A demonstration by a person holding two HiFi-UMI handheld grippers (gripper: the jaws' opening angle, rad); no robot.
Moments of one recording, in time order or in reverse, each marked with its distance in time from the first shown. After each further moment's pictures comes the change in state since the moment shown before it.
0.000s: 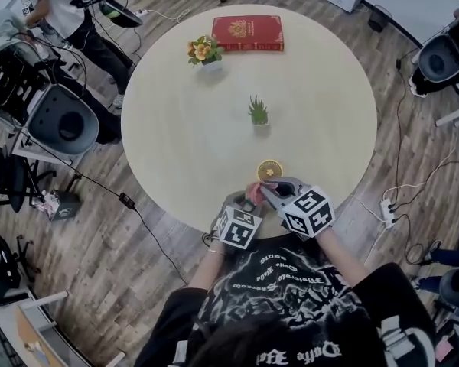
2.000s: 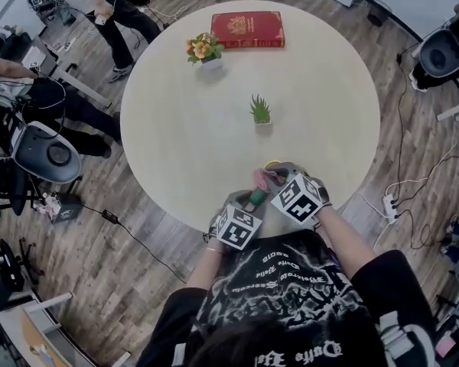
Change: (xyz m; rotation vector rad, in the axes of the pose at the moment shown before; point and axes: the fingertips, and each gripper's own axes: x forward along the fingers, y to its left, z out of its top) left arm -0.001 0.002 0.000 0.088 0.018 -0.090; right arm 0.039 -0.039 -0.010 -0.413 0.257 -0.121
